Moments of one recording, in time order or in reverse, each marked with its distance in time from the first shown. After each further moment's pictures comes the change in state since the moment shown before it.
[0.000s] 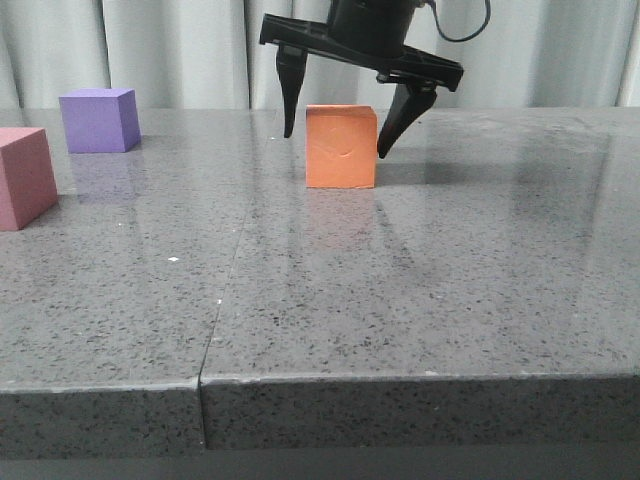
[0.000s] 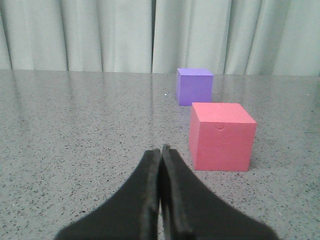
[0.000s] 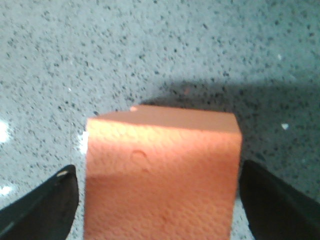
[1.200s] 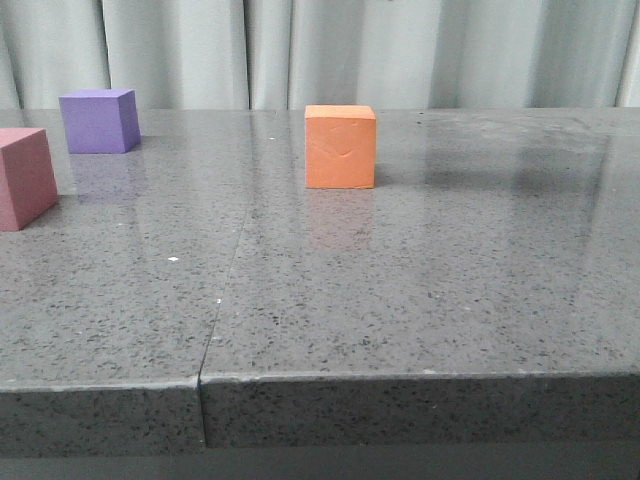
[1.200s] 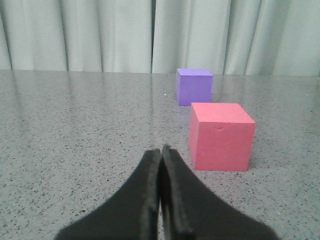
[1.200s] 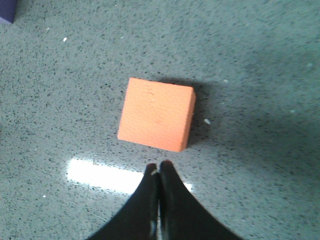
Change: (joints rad) left arm 0.000 0.000 0.000 0.000 0.000 0.000; right arm 0.002 -0.296 0.050 -0.088 0.067 -0.092
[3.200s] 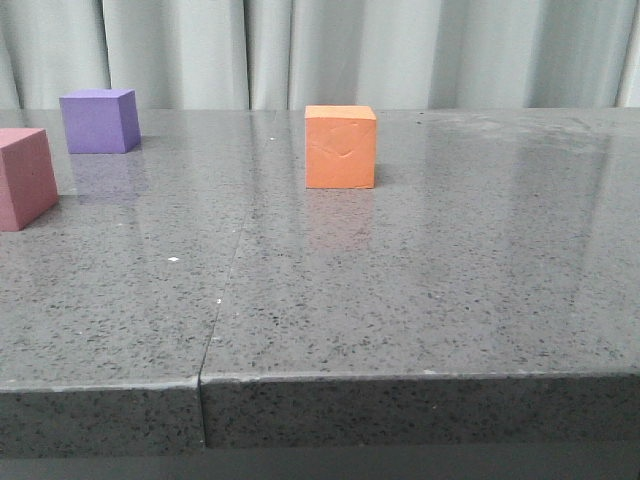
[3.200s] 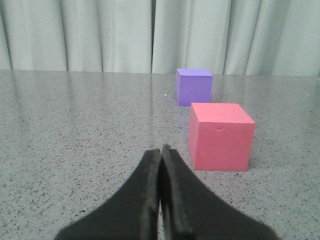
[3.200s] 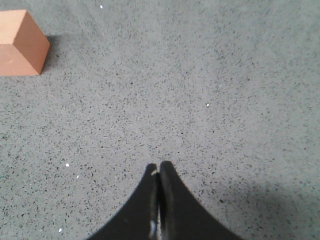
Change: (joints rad) left arm 0.000 0.000 0.000 -0.001 0.000 0.000; right arm -0.235 -1.168 1.342 -0.169 -0.560 -0.017
